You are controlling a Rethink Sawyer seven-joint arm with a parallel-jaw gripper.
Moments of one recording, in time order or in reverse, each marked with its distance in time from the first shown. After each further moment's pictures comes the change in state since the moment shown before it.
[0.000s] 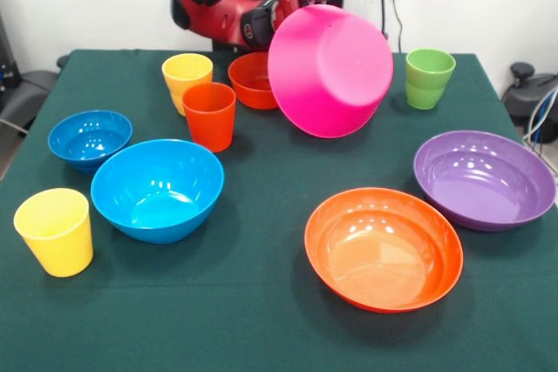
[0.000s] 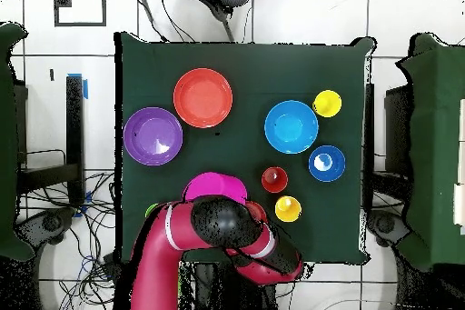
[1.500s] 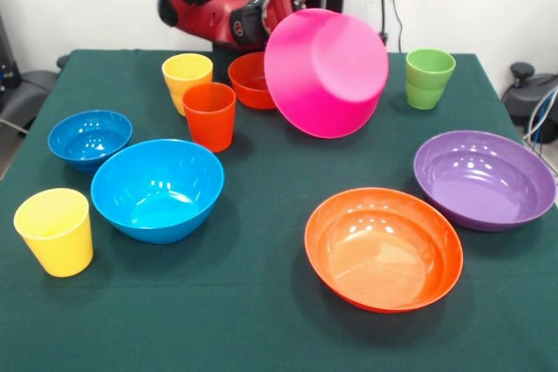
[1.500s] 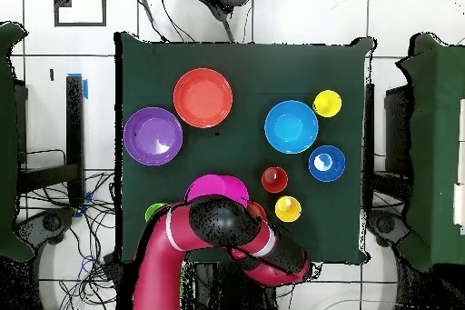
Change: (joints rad) arm -0.009 0.067 -0.091 -0.041 0.008 -0.059 0.000
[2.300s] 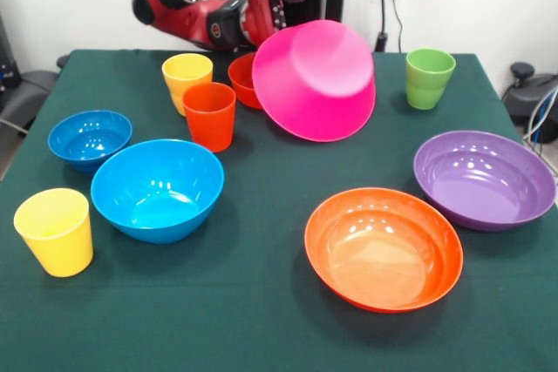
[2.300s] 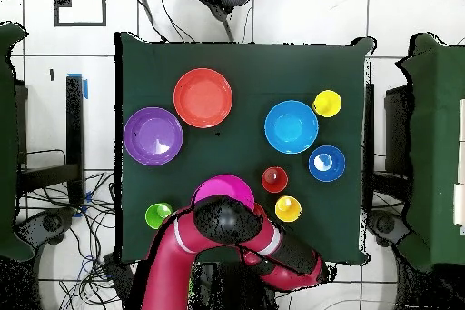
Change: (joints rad) arm -0.045 0.139 -0.147 -0.079 0.042 -0.036 0.000
